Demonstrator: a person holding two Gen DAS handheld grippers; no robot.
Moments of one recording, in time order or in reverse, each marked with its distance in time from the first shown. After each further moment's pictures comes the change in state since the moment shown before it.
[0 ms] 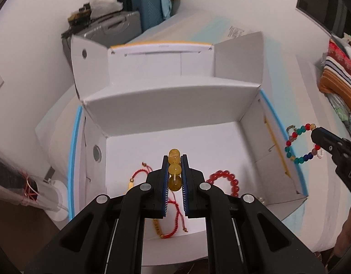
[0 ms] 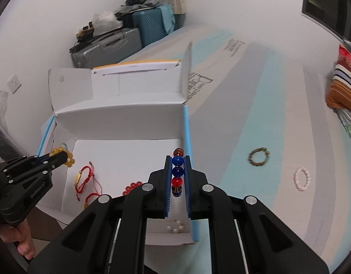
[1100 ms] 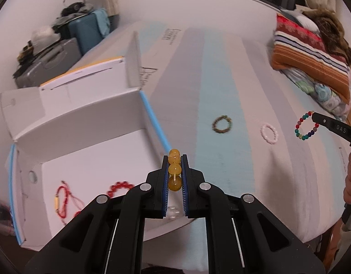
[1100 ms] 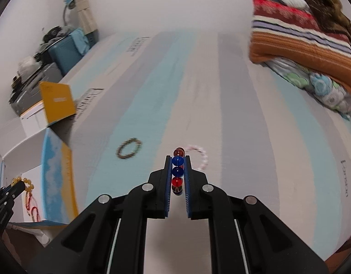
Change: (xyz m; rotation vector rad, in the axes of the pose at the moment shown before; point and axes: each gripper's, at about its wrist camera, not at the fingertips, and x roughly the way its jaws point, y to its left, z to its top) left arm -0.019 -0.175 -0.013 0.213 -0.075 -0.158; right arm -0.049 -0.264 -0.055 0.323 -0.025 -0.222
